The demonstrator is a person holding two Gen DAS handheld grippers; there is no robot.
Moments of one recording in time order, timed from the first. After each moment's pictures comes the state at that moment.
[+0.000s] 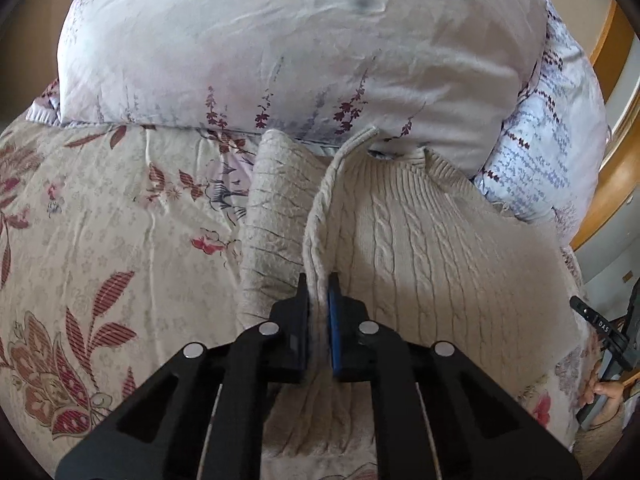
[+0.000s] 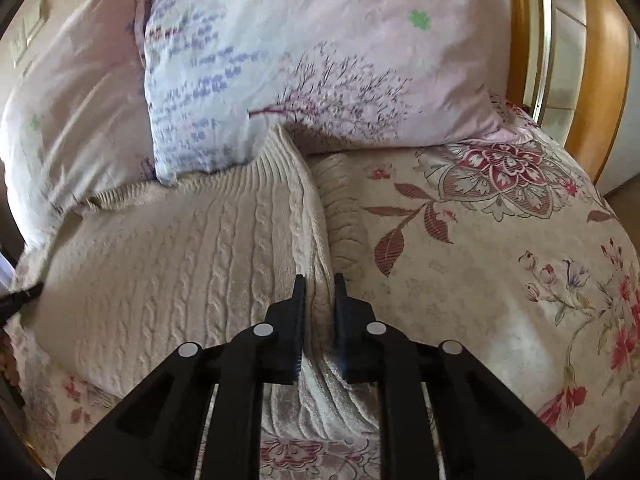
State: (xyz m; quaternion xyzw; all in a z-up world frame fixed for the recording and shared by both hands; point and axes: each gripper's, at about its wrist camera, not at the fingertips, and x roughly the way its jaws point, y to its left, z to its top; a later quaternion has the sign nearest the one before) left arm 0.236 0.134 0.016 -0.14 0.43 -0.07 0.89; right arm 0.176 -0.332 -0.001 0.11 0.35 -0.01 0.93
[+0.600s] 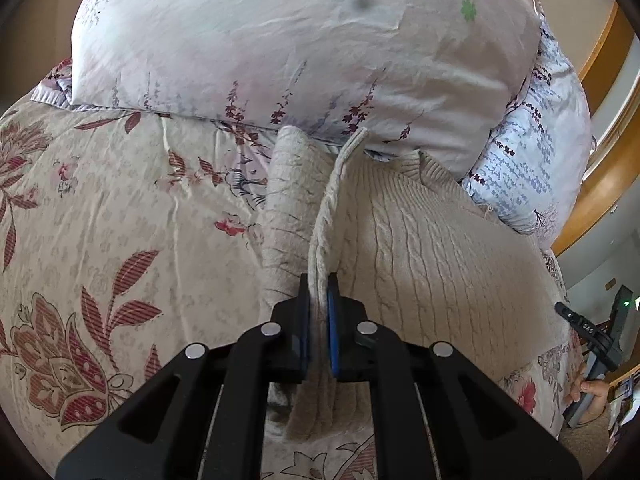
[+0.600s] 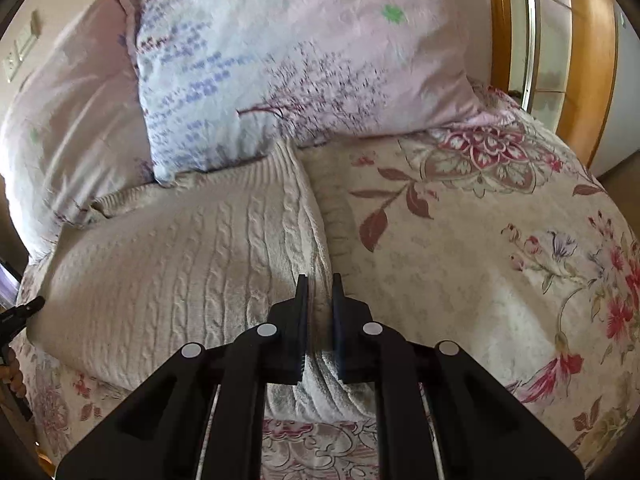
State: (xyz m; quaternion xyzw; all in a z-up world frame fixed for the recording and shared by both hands) left arm 0.212 0.159 0.018 -0.16 0.43 -0.09 0.88; right arm 0.163 -0.337 -0.002 0.13 0.36 -0.03 0.92
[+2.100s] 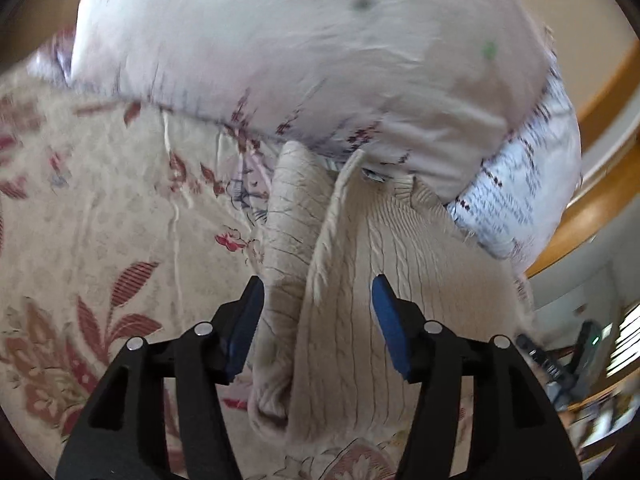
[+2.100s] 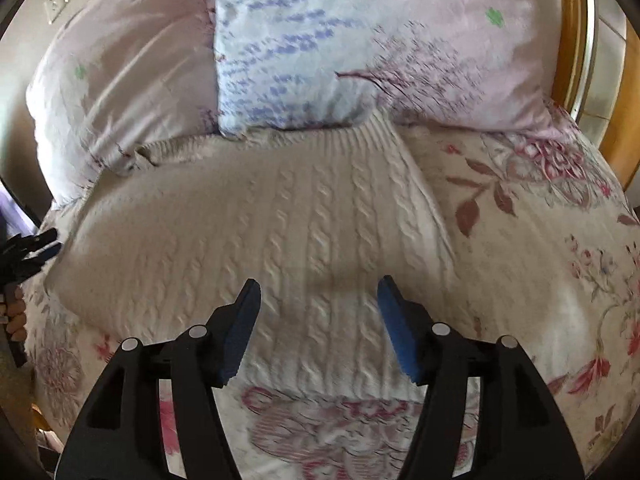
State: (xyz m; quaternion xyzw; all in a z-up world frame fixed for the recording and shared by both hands) left arm 0.225 0.181 0.026 -0.25 0.44 -0.11 0.85; right arm 0.168 -0.280 0.004 0.08 0.39 0.06 0.92
